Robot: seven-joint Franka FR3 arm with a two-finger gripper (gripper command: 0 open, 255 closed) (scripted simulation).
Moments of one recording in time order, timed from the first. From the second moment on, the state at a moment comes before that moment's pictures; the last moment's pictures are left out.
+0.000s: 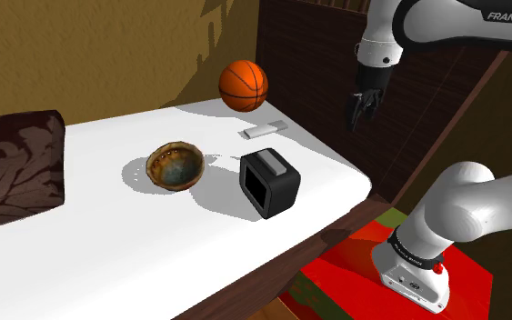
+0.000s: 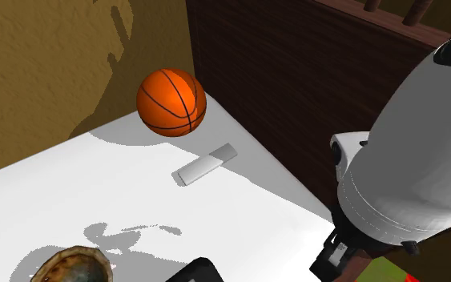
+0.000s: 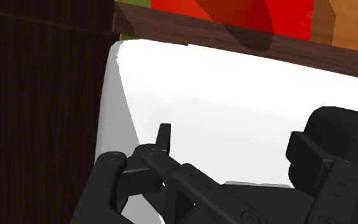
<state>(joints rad) -0.02 -0.80 0.07 -2.42 -0.01 1.52 0.12</state>
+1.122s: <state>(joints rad) 0.05 -0.35 -0.20 -2.31 -0.14 1.93 -0.52</state>
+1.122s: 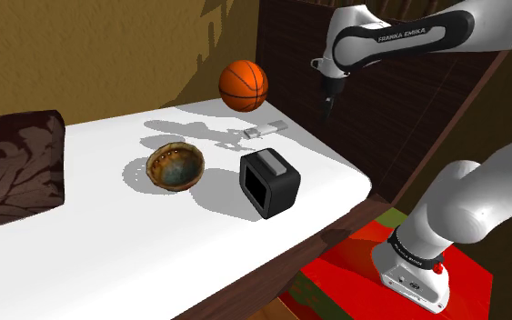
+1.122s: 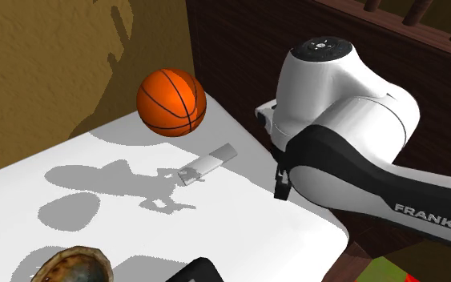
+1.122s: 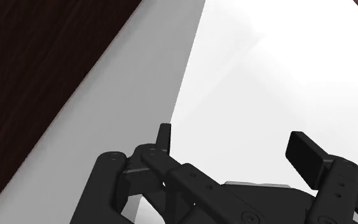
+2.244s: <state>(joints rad) 0.07 0.29 -0.23 -1.82 0.06 2.11 -1.21</state>
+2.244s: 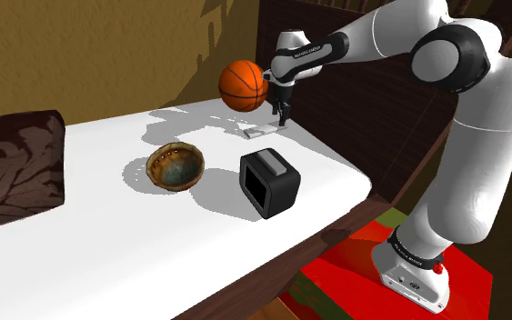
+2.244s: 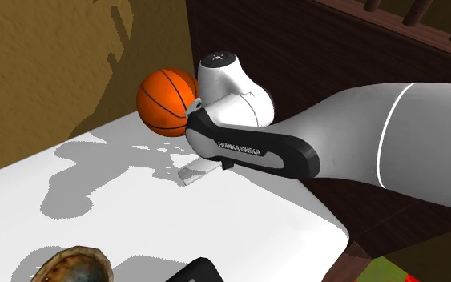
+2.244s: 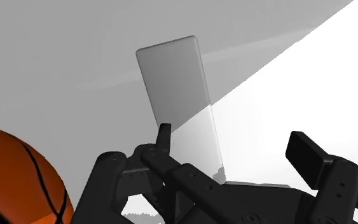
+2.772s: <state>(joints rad) 0.06 0.43 -0.19 -1.71 0.09 2.15 -1.32</state>
